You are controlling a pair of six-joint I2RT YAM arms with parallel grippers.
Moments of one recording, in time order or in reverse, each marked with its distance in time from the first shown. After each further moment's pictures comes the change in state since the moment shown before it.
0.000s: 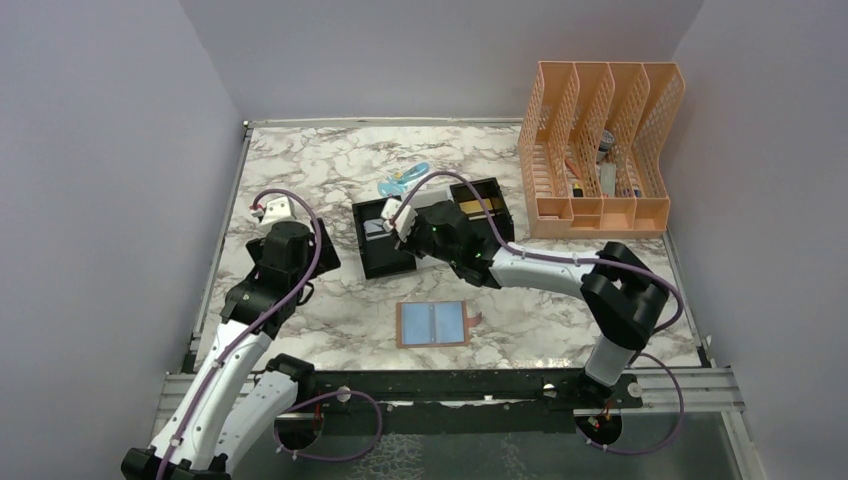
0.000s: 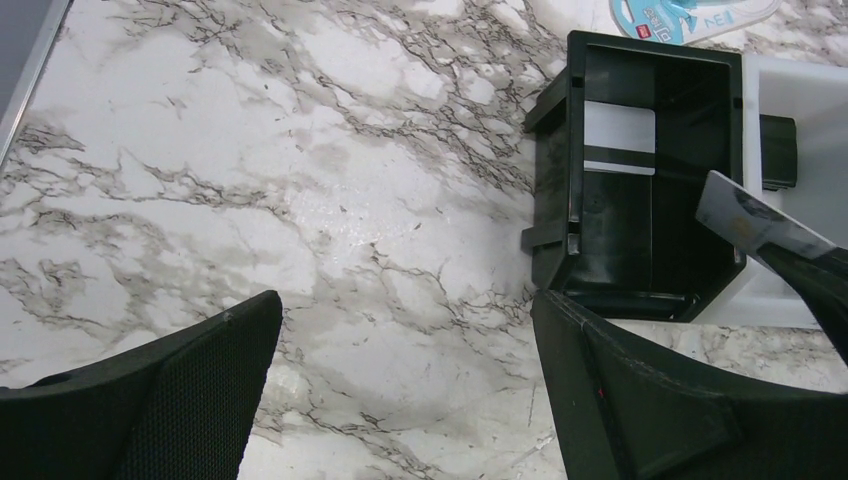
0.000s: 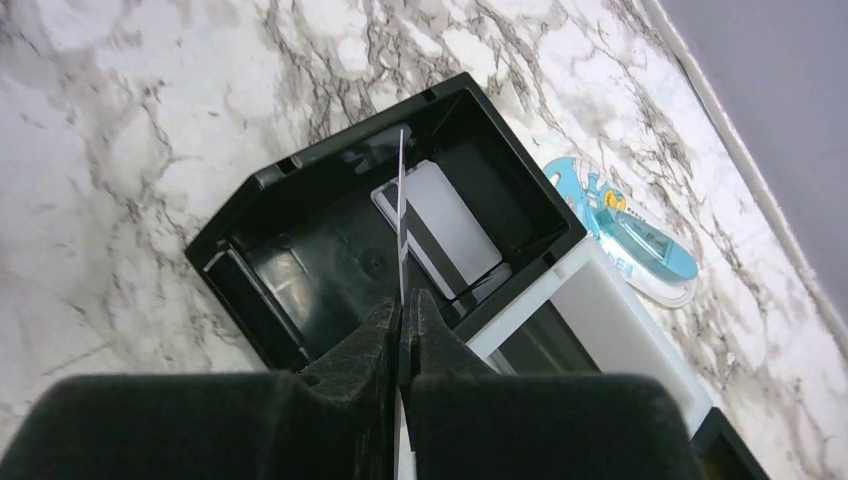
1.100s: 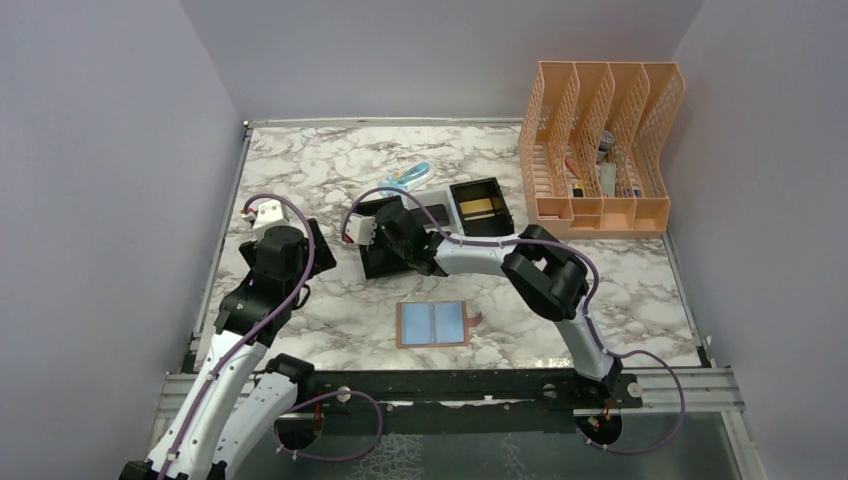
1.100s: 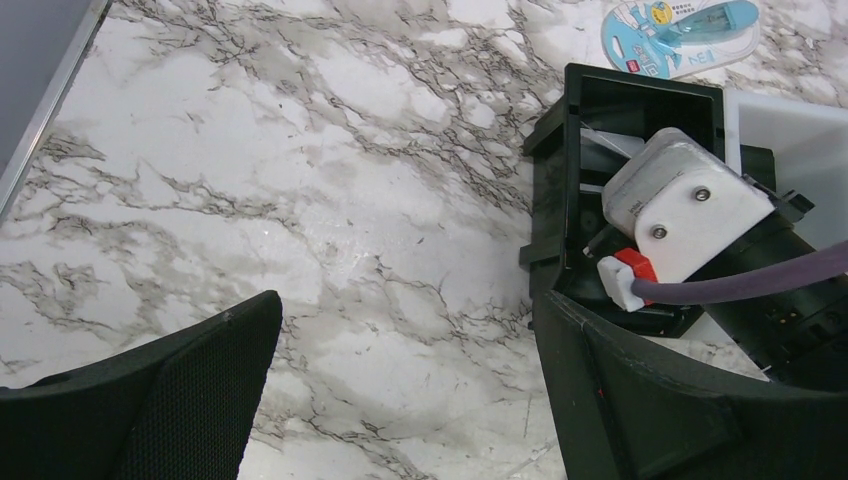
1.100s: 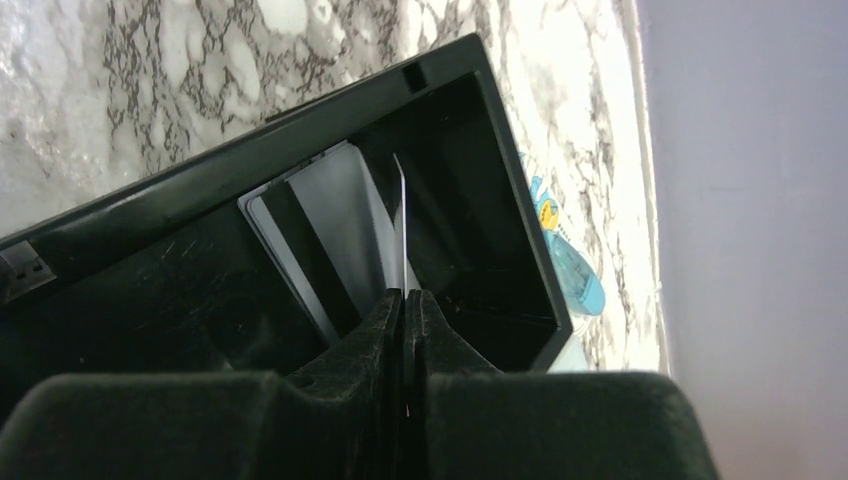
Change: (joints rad) left arm 0.000 -0.066 -0.002 -0.004 -0.033 -0.008; right arm 0.039 0.452 0.389 -0.092 0.289 -0.434
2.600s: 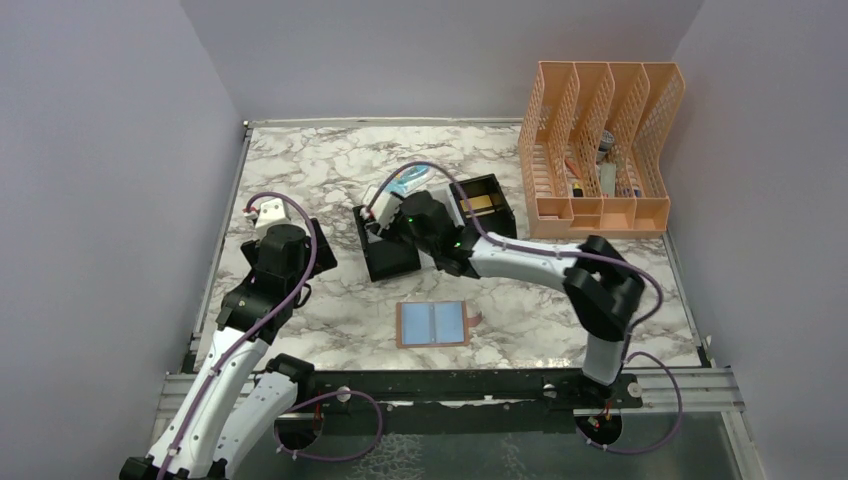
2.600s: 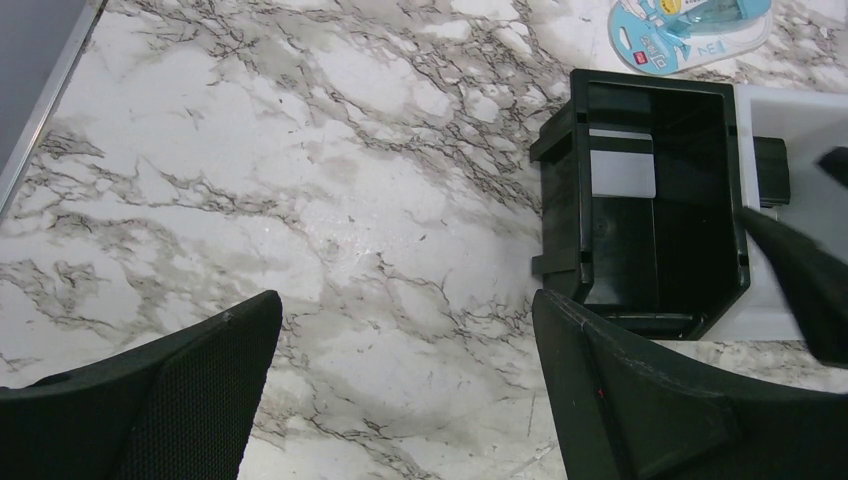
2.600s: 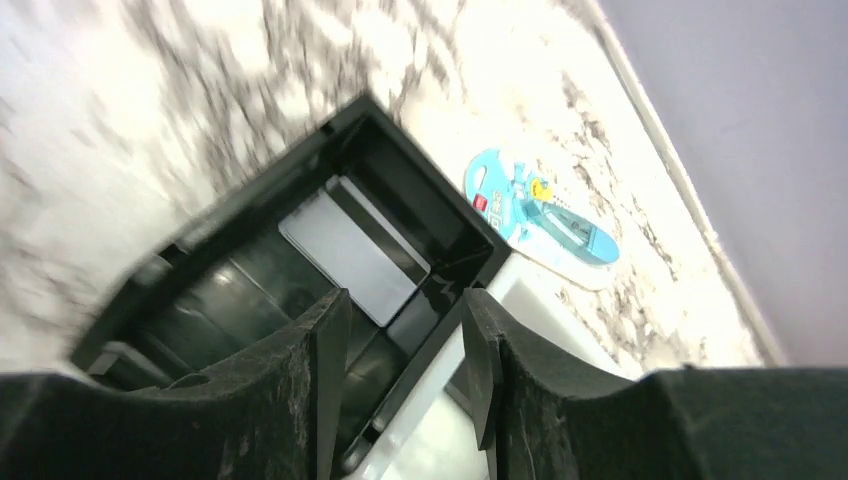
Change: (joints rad) left arm 0.000 0.021 0.000 0.001 0.002 0.009; right arm 0.000 -0.230 -0.134 -0.045 -0.055 0.264
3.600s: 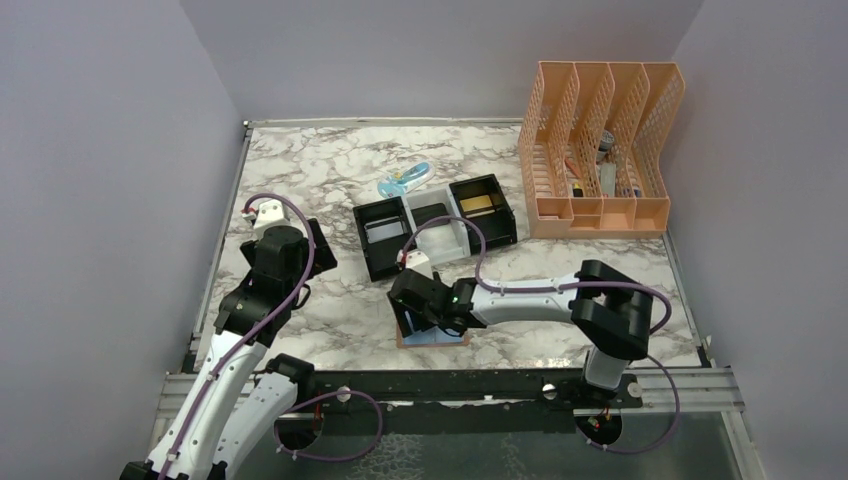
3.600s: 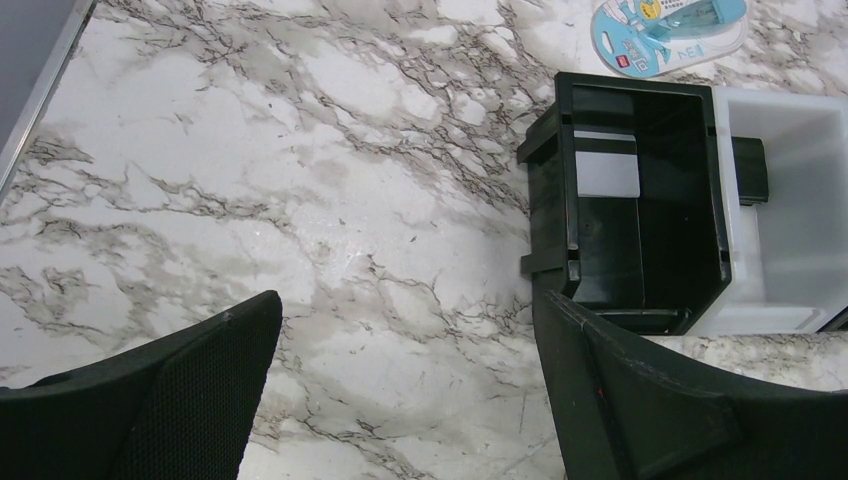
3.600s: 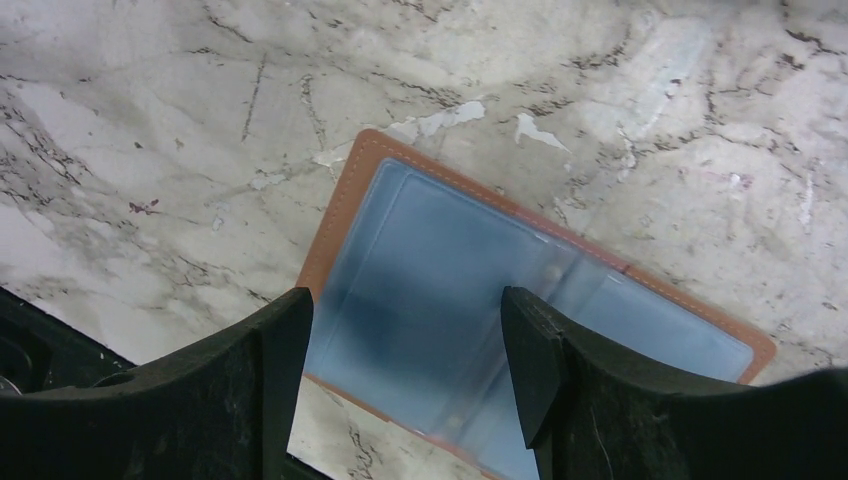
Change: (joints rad) left arm 0.005 -0.023 0.000 0.005 0.021 0.006; right arm 0.237 -0.192 -0.278 -0.468 0.096 1.219
